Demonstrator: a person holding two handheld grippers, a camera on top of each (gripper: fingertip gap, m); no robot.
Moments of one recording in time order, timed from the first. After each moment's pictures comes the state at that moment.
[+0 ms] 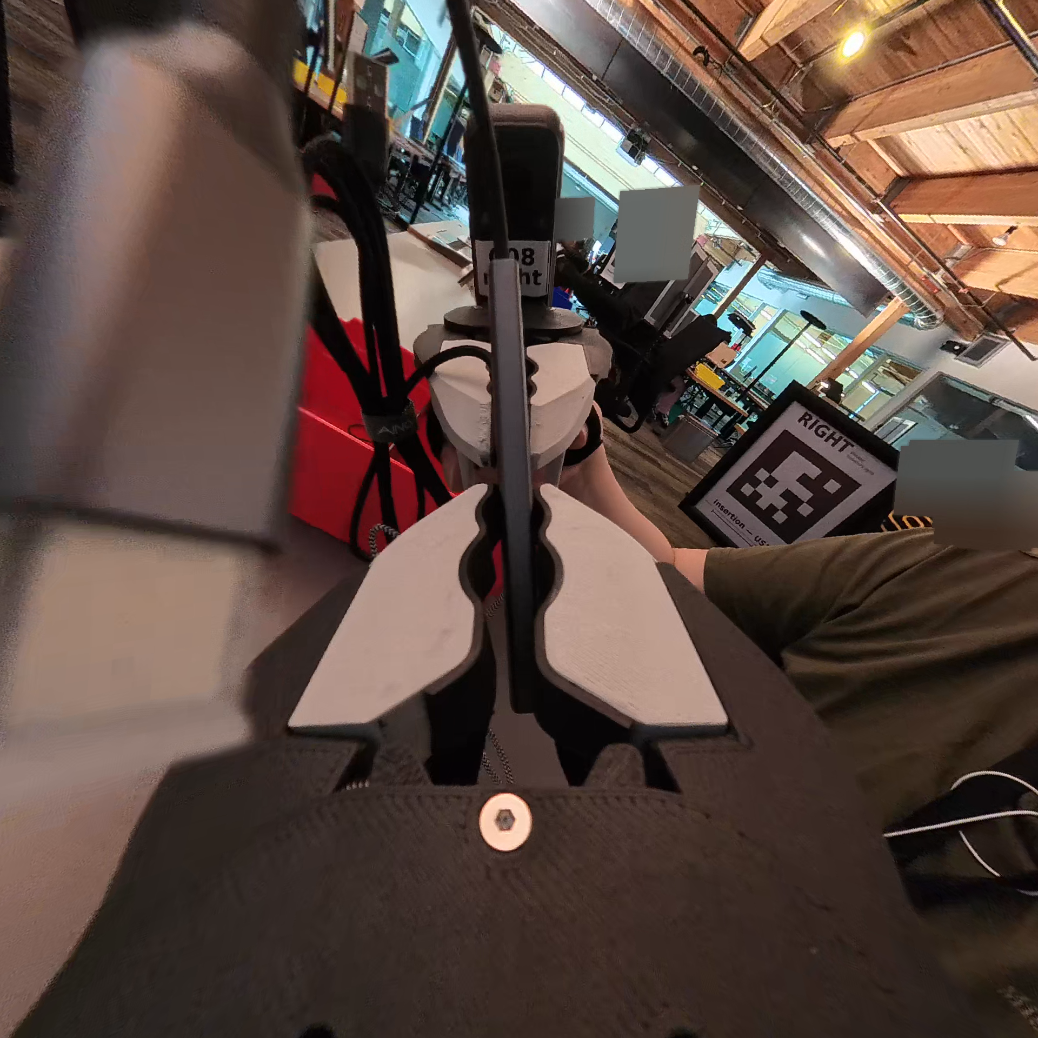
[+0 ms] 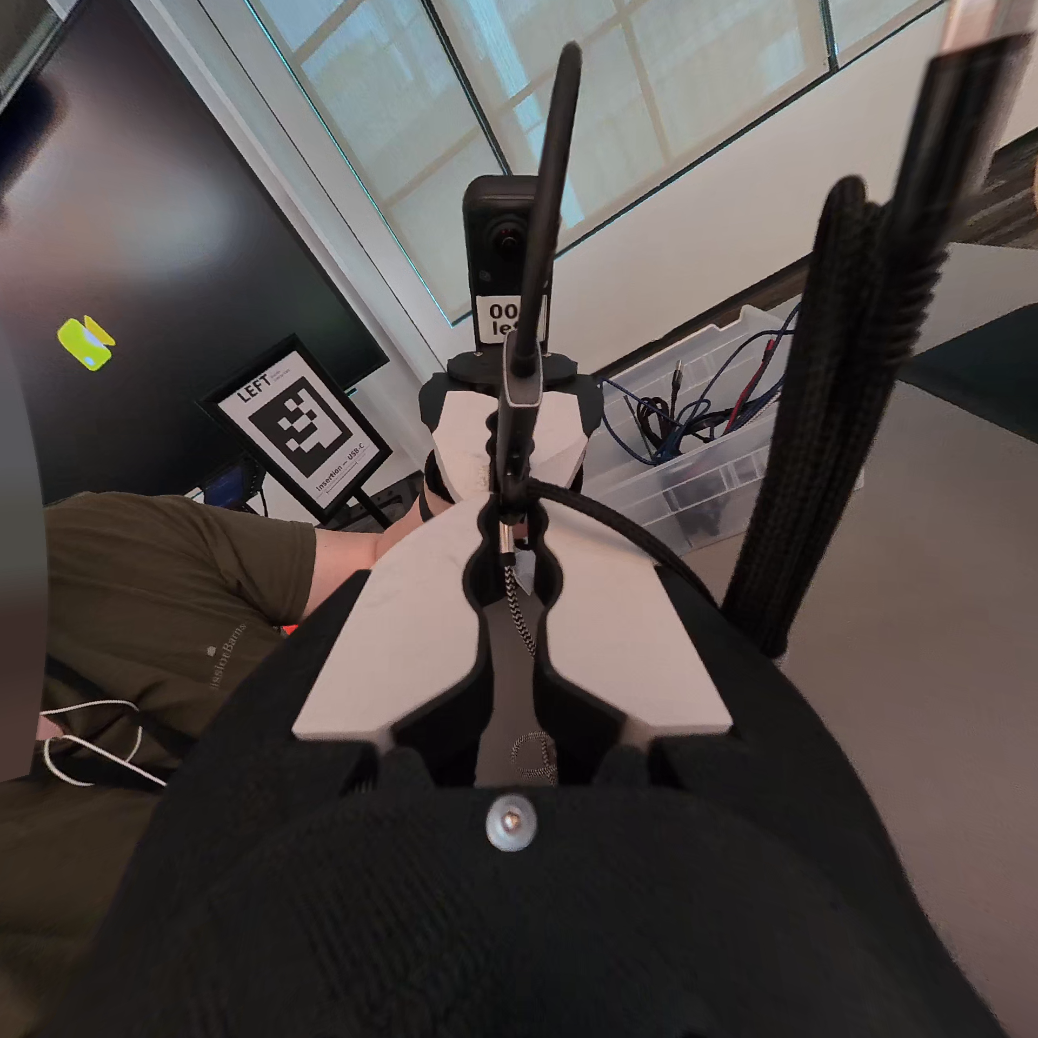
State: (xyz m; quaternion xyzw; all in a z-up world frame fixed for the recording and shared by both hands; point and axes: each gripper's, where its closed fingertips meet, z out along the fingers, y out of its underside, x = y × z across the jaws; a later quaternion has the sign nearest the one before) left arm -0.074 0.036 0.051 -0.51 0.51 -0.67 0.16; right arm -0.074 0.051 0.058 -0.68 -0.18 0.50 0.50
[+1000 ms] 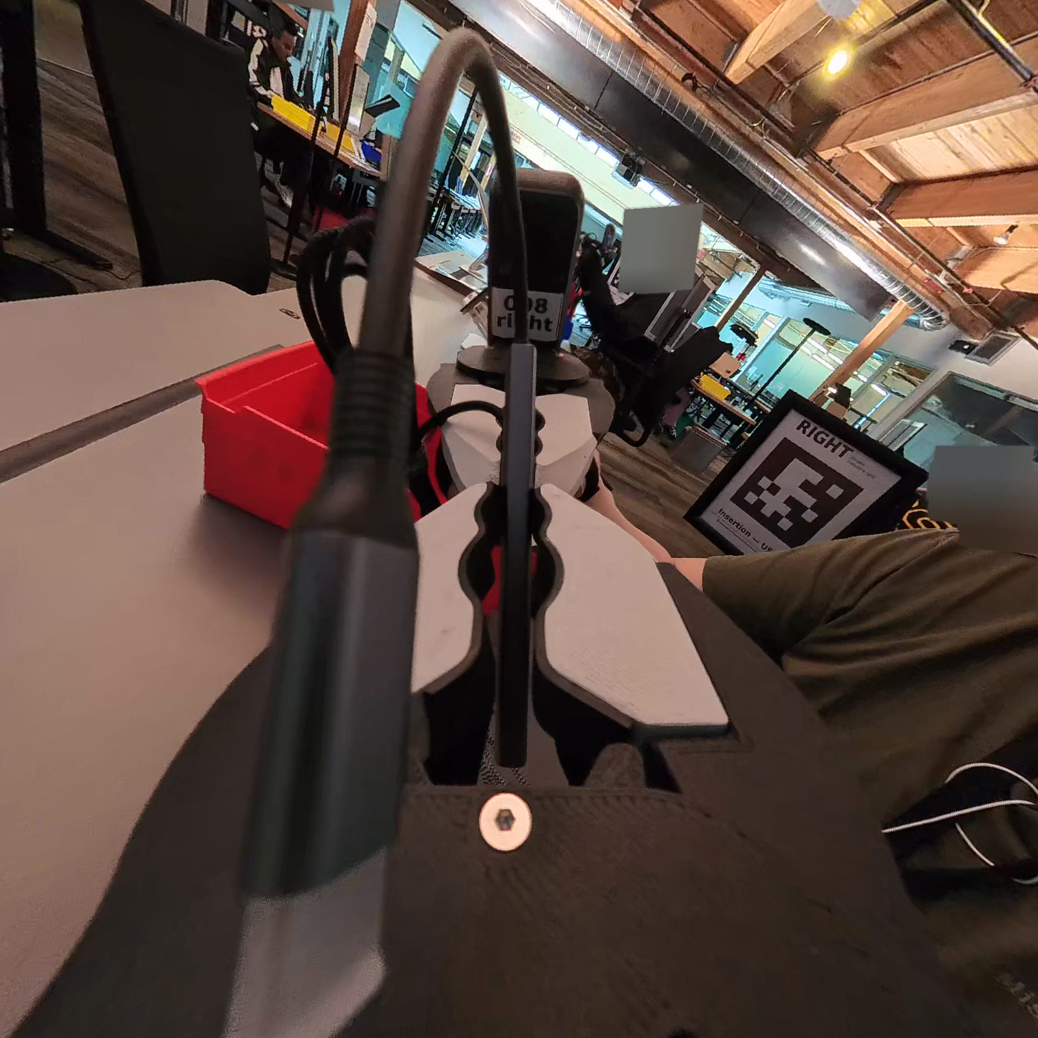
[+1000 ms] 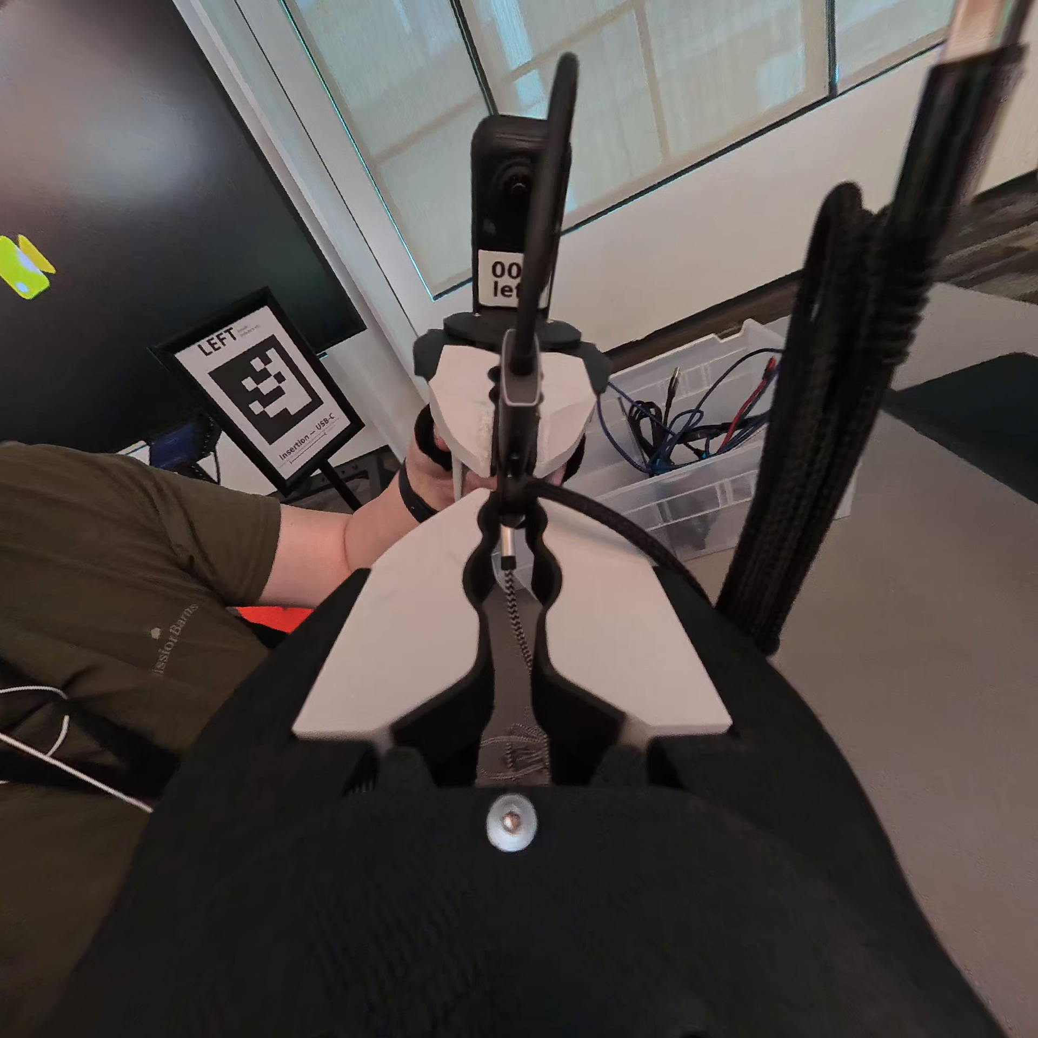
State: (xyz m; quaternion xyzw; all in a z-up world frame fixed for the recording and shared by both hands) left arm -0.084 0.045 0.069 -0.50 0.51 -0.68 0.19; right arm -0.094 0.051 0.058 -0.69 -0.22 0.46 0.52
